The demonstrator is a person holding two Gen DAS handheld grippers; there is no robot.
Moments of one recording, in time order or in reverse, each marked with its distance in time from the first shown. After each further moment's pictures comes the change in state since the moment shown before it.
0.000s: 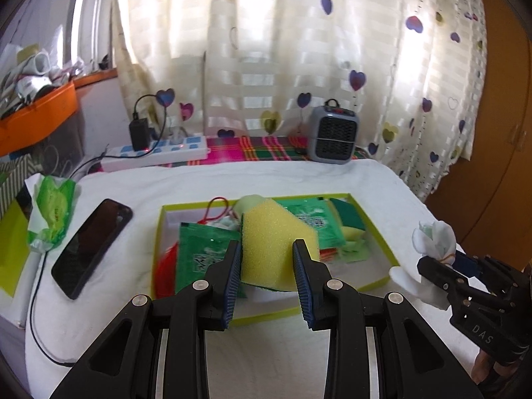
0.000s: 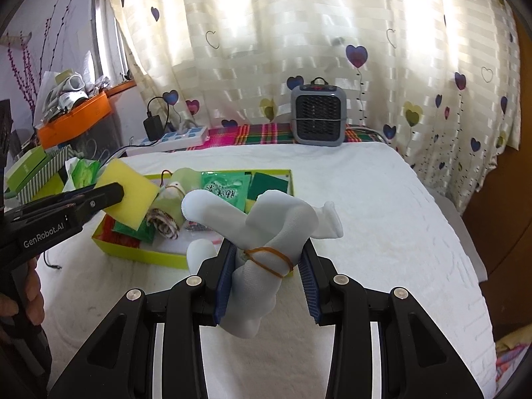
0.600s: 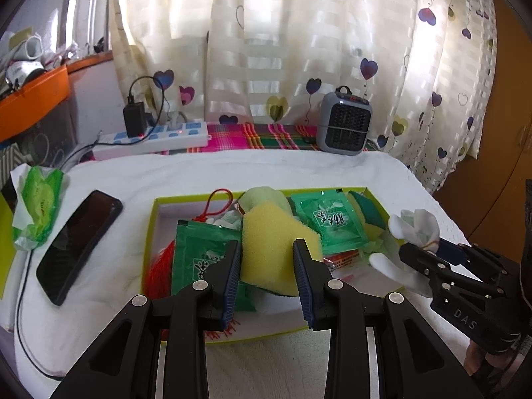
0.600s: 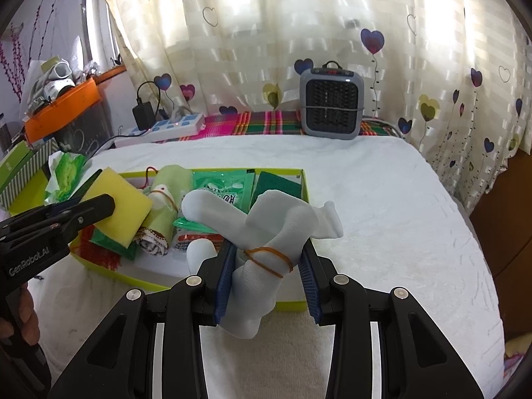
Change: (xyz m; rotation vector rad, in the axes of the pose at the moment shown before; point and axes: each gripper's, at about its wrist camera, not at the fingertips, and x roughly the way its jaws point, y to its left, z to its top) left arm 0.036 0.008 -0.001 -0.016 0.048 -0.009; right arm 0.054 0.010 0.015 -0.008 0.063 -0.009
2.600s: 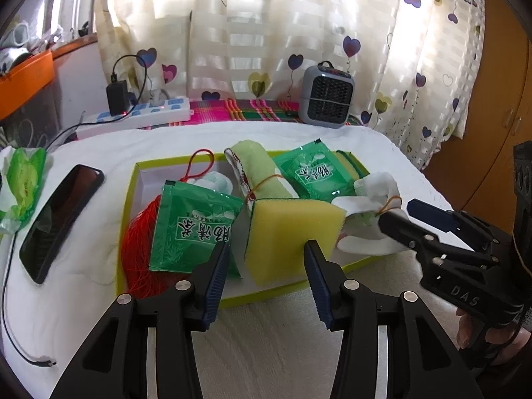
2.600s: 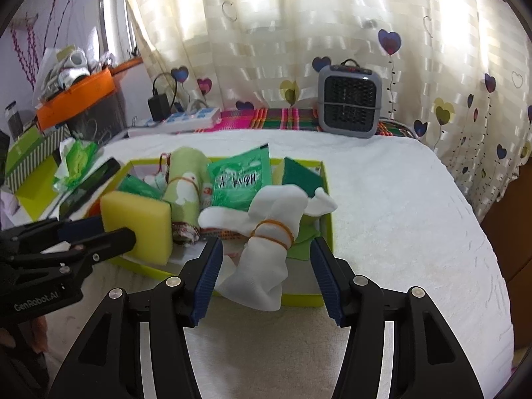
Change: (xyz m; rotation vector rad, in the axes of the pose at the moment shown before) left arm 0.000 -0.005 -0.026 0.029 0.061 -0.065; right arm 0.001 0.006 -0.012 -0.031 -0.031 0.049
